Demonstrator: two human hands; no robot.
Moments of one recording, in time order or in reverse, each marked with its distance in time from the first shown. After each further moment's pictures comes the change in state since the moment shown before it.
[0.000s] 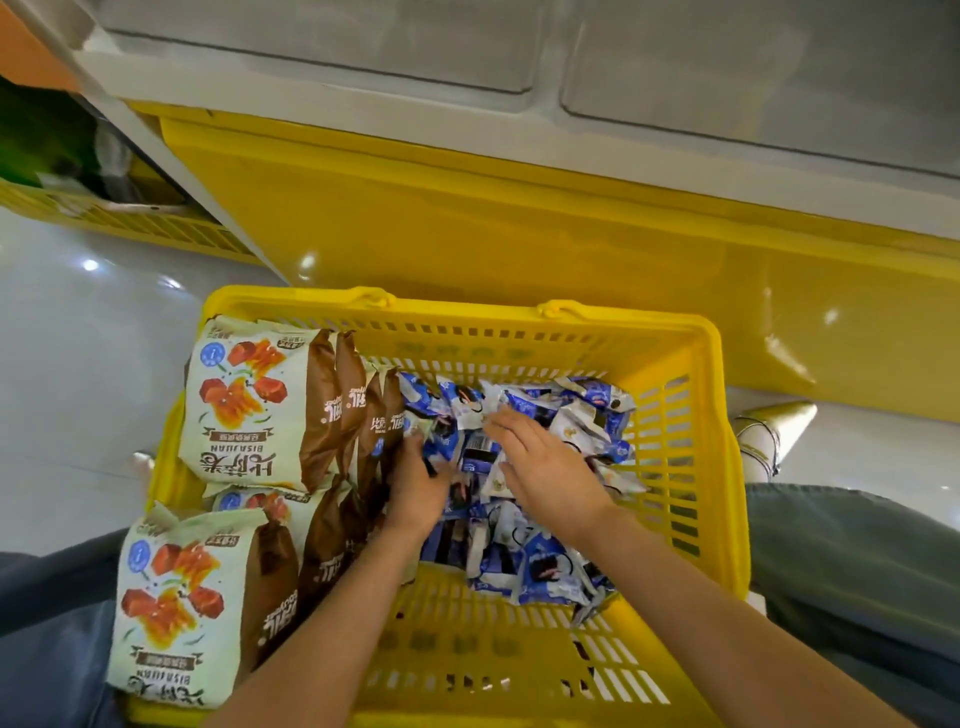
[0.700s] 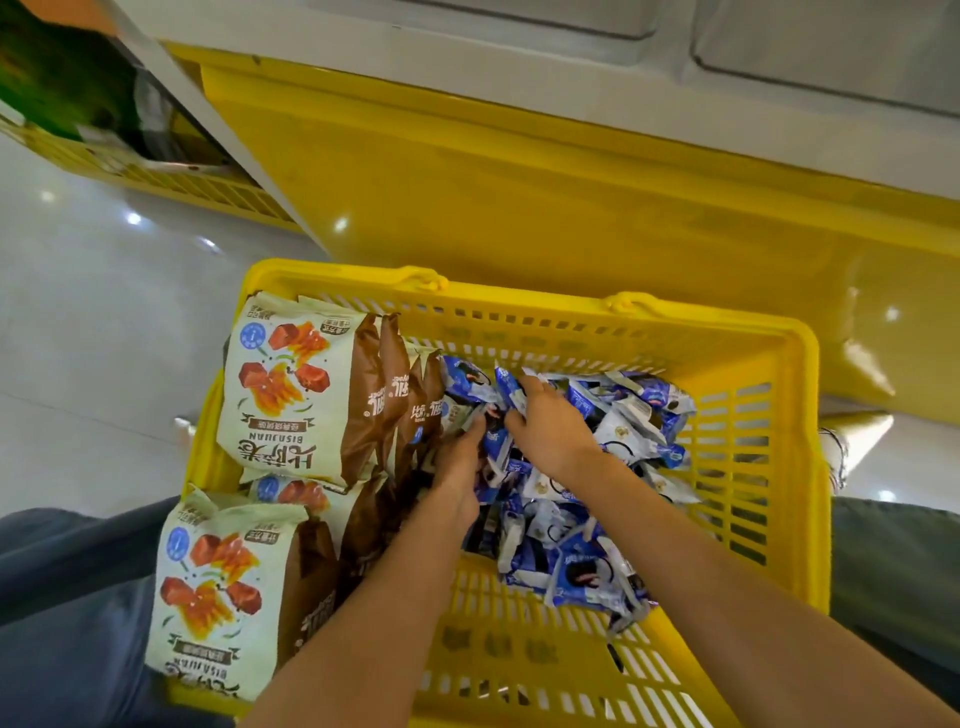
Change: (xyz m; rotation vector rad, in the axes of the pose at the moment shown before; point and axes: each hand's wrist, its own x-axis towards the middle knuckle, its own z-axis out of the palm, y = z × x) left_hand 0.017 0.018 0.008 -0.665 -0.021 -0.539; right_hand 0.076 -0.001 0.020 0.460 -0.201 0.472
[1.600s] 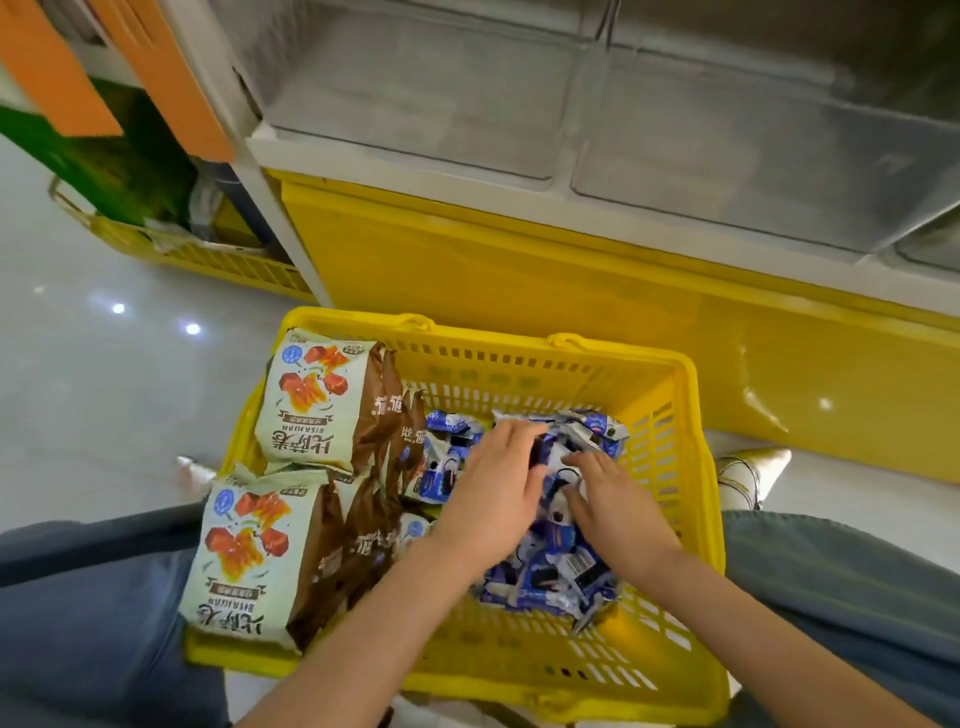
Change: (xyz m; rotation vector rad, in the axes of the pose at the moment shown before) left_hand -0.145 0.005 -0.001 1.093 -0.165 1.217; right_hand -0.138 0.038 -0.042 -0.328 0.302 -0.151
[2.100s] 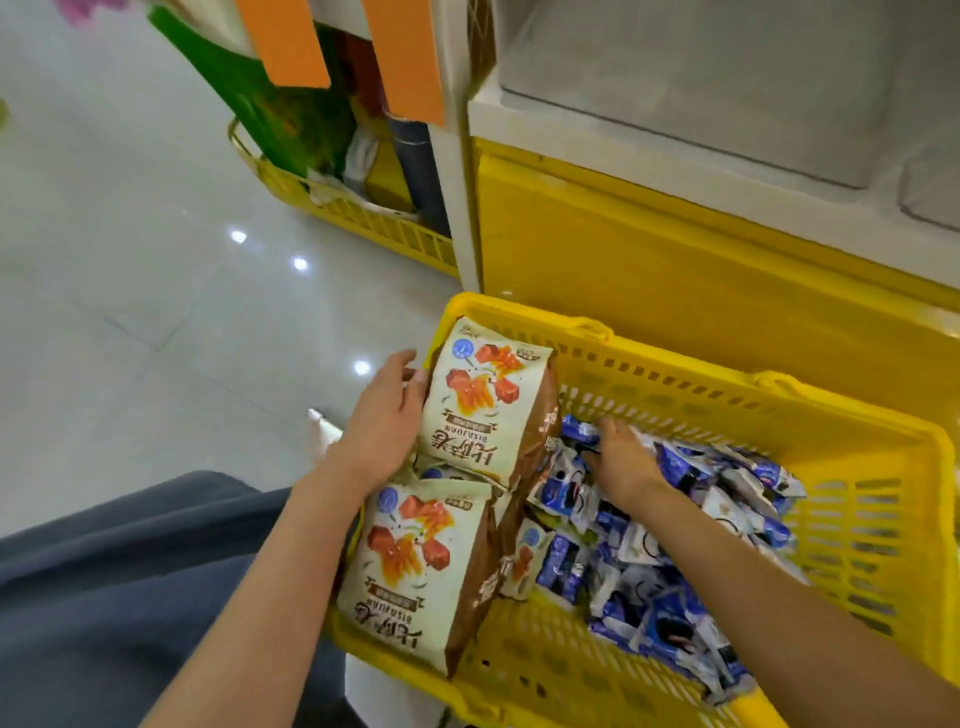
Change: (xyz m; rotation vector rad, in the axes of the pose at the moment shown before) left_hand -0.017 -0.159 -0.147 -0.226 0.297 -0.518; right_hand 0.141 -0.081 0.072 0.019 -0.325 0.097
